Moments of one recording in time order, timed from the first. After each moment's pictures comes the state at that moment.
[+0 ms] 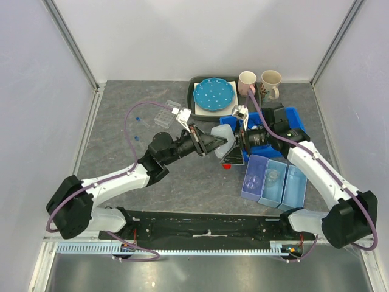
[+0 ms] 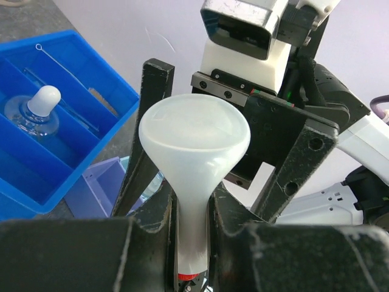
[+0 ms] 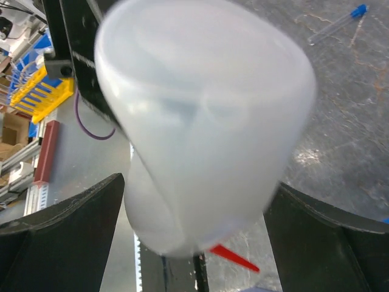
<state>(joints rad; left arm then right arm) -0.82 1.29 0.74 0.70 0.27 -0.86 0.34 1.24 1.05 -0.51 -1.12 -0.10</state>
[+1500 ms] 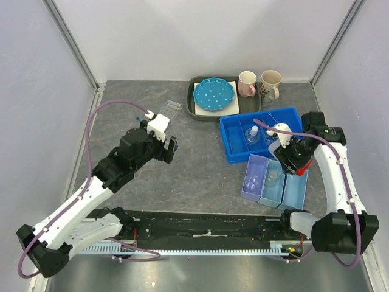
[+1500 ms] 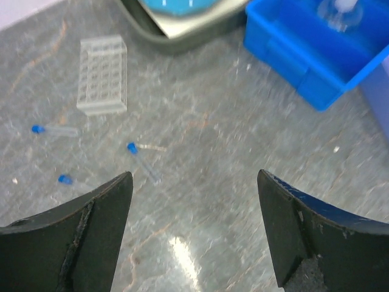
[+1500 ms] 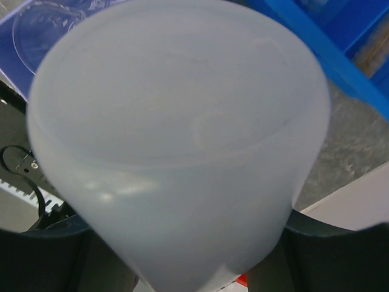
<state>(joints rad) -0.68 0.88 0.92 -0.40 -0.16 0.01 -0.07 1.17 1.14 -1.27 -0.26 -0.83</state>
